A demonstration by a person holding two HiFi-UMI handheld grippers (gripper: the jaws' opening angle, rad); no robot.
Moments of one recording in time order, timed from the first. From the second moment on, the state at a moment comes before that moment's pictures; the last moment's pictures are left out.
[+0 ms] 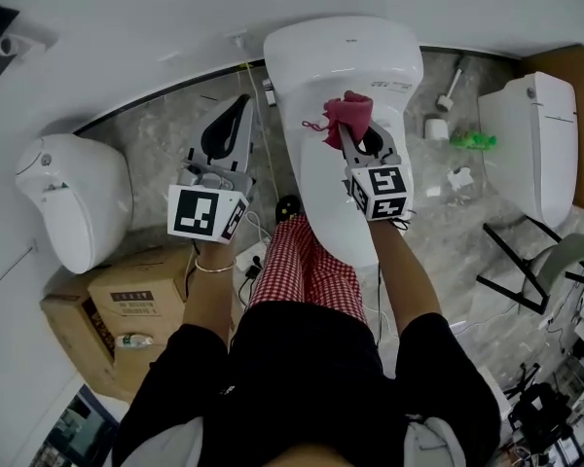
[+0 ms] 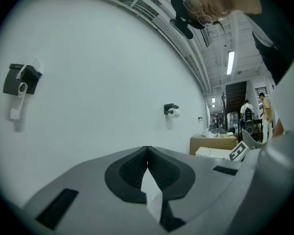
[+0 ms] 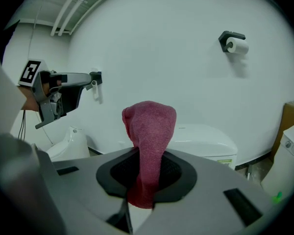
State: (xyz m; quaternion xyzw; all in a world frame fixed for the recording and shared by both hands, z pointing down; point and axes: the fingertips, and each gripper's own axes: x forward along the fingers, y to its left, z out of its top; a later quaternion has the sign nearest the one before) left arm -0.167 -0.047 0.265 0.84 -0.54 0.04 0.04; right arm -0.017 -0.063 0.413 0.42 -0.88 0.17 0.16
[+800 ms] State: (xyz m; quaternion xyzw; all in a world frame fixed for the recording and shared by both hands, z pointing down) left arm -0.197 -0.055 0.361 0.82 -0.57 0.04 0.07; right arm -0.100 -0.072 0.498 0.35 -0.91 0.12 0.18
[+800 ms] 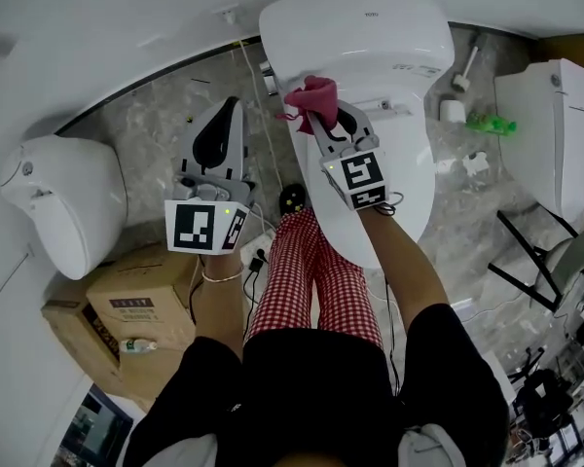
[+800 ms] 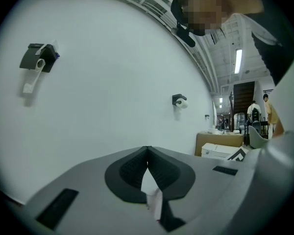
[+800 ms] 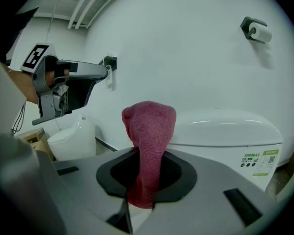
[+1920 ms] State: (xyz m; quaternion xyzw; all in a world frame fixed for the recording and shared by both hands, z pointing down) left arm -0.188 -0.062 0.415 0.80 -0.59 0.05 0.08; right arm -0.117 -0.106 0.539 0.34 -0.92 0.11 0.14
